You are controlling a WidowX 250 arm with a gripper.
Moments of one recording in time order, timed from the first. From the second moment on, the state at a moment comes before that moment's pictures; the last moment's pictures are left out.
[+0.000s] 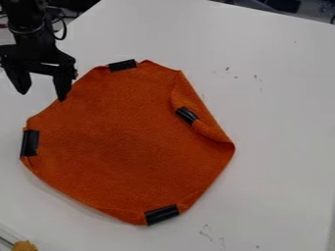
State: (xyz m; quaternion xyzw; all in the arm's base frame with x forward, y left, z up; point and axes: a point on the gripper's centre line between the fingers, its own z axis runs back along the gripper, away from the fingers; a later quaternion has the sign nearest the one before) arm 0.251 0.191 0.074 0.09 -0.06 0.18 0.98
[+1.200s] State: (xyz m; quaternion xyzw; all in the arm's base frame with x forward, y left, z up) arm 0.321 0.056 0.064 0.04 -0.06 0.14 0.99
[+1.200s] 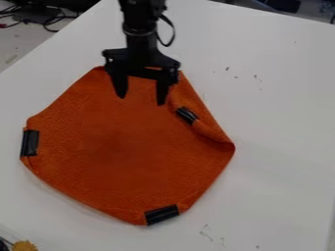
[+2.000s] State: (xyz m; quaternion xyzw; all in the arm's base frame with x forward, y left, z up) arm 0.368 -0.002 0.035 0.06 -0.07 0.09 0.99
